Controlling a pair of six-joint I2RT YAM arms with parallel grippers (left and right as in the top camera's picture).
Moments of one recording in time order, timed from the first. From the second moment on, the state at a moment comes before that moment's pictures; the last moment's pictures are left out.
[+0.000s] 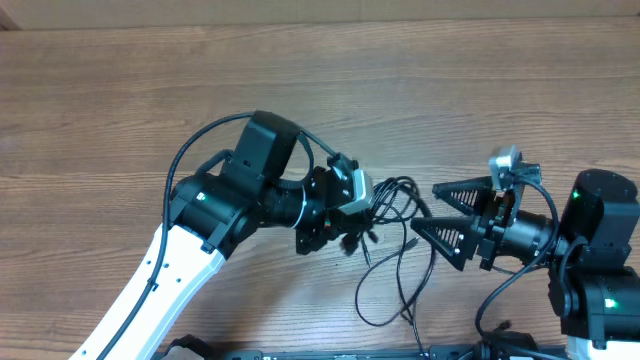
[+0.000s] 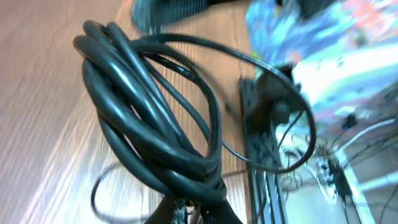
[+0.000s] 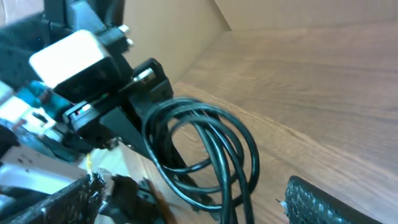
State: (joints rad) left arm -0.55 1.29 1.27 -0.89 0.88 0.54; right arm -0.05 0.79 0.94 -0.72 -1.13 0.03
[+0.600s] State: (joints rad) left arm -0.55 1.29 1.27 -1.06 1.03 0.80; right arm -0.05 0.79 0.94 -0.79 -1.13 -0.42
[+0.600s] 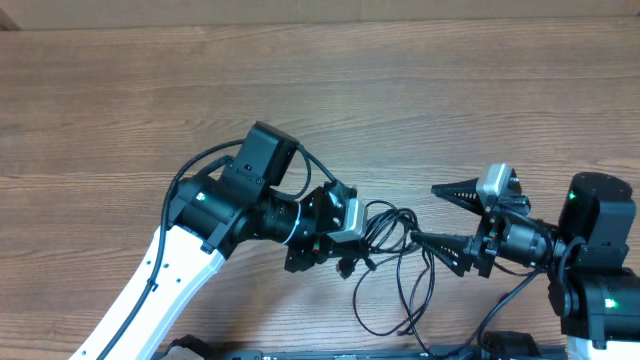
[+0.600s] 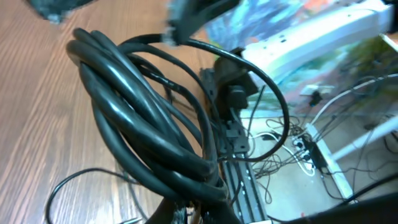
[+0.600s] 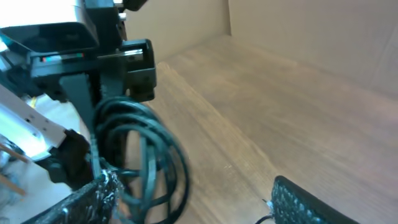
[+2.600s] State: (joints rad) left arm -0.65 1.29 1.27 -0.86 1.02 0.66; right arm 0.05 0.79 0.94 -0.70 -1.30 -0.36
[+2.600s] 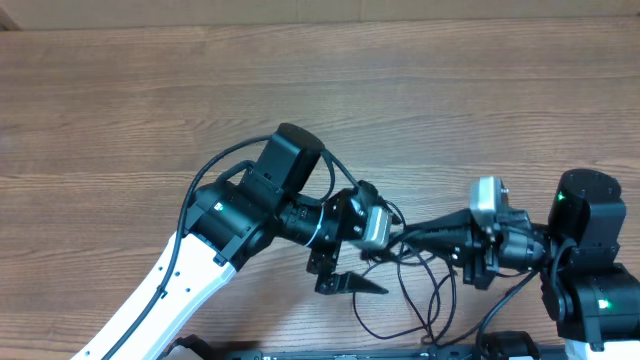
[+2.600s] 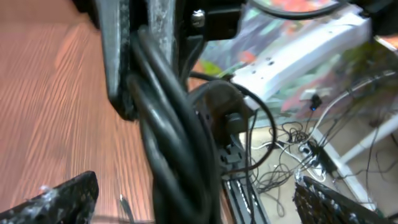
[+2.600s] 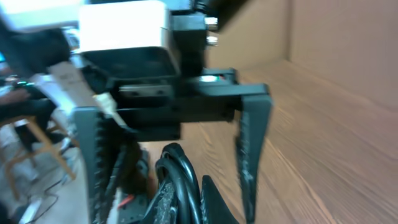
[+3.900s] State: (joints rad) left arm -0.60 1.29 1.27 -0.36 0.80 -0.93; right arm 0.05 0.79 0.94 -0.30 -0.67 0.68
